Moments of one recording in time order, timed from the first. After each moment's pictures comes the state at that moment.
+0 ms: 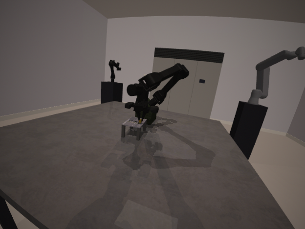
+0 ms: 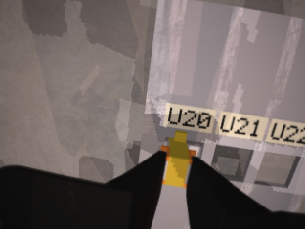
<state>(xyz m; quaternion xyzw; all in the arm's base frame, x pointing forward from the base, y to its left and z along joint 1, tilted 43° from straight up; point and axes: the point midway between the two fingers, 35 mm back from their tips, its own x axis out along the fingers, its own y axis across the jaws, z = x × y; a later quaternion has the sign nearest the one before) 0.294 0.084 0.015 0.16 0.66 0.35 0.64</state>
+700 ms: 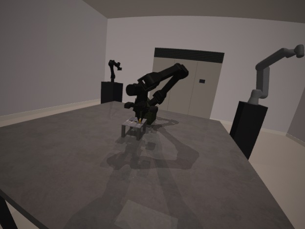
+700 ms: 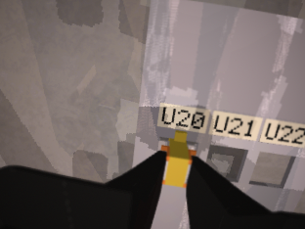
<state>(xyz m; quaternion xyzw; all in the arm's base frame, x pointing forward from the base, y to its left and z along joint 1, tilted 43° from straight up) 0.295 0.082 0.012 0.17 0.67 0.35 0.64</state>
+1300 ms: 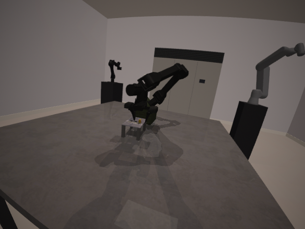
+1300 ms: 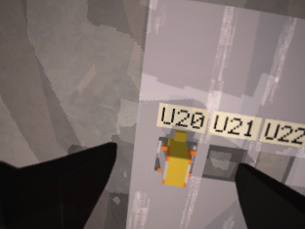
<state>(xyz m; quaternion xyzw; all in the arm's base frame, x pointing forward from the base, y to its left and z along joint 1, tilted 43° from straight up) 0.295 0.082 0.012 0.17 0.67 0.35 0.64</state>
